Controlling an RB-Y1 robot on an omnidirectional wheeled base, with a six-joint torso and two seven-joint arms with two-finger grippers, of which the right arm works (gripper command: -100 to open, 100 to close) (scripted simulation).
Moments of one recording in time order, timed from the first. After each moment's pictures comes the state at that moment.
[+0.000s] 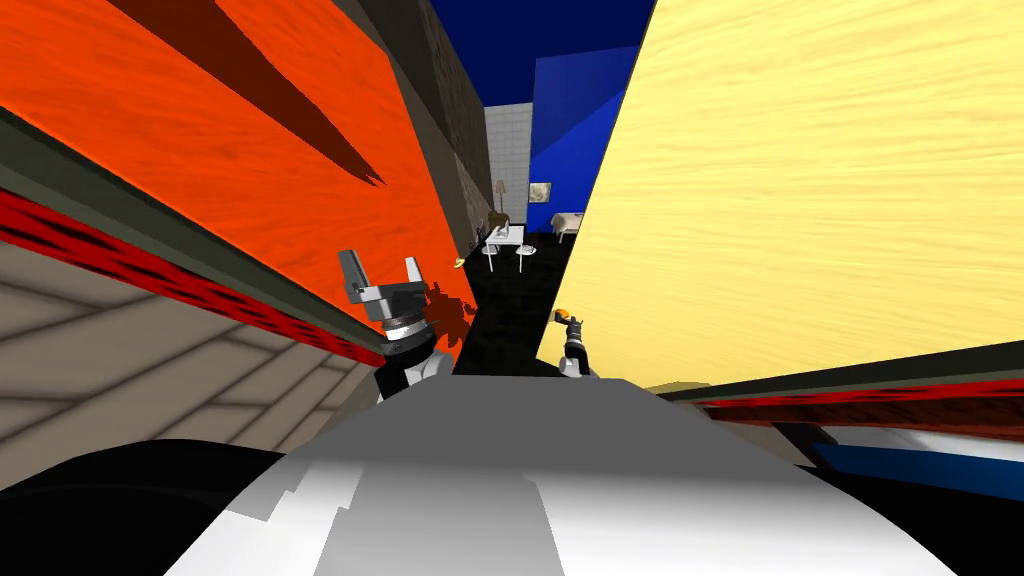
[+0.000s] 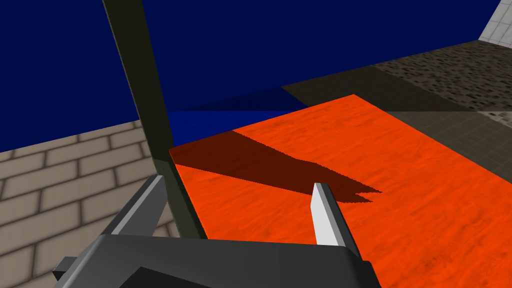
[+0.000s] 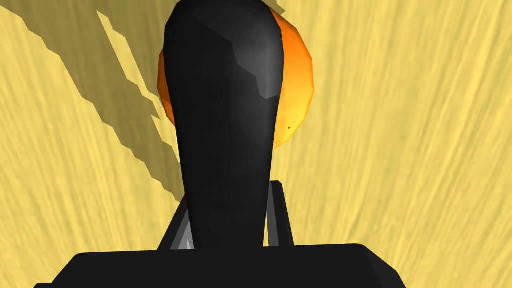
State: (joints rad) arm -0.16 -0.07 -0.04 -0.62 -0.41 -0.84 0.27
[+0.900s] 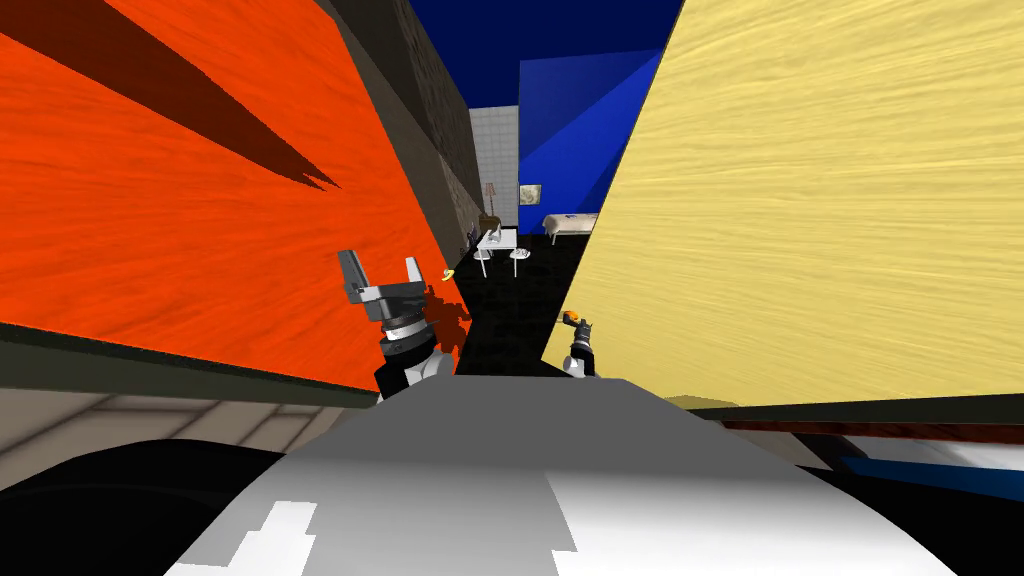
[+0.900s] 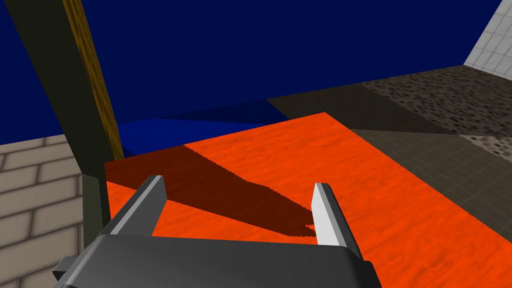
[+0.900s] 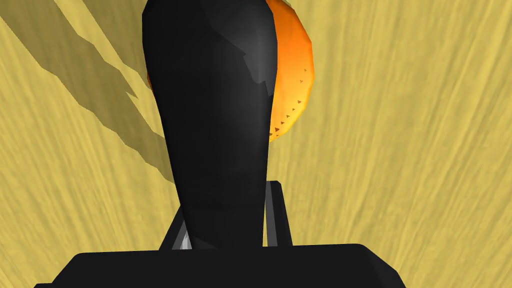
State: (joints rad) arm -0.16 -0.07 -0.14 -0.61 -0.47 -0.84 0.31
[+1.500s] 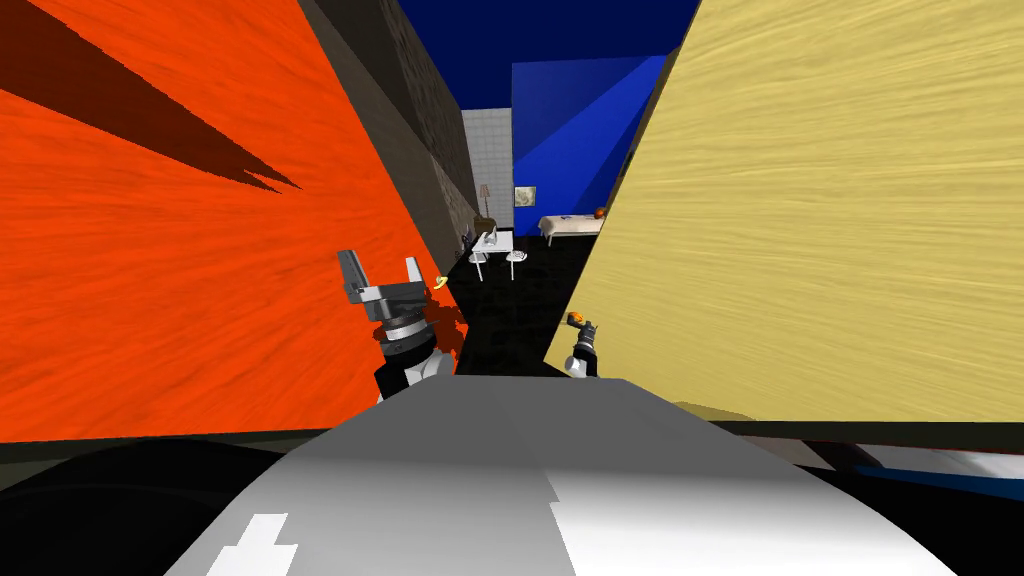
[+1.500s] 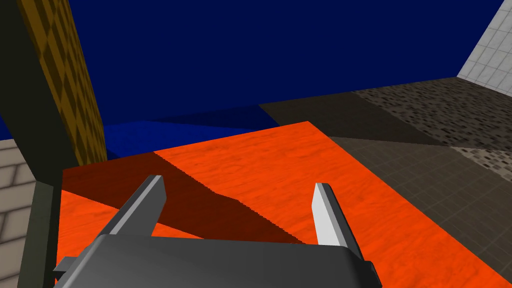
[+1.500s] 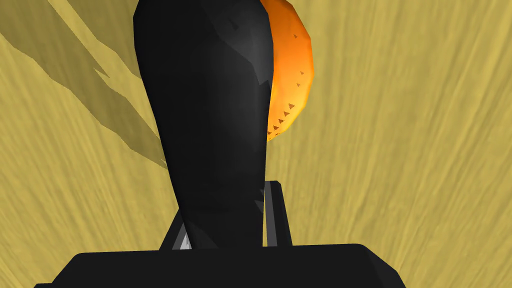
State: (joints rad) arm -0.16 -0.07 -0.19 -0.59 -0.51 -0.86 0.32
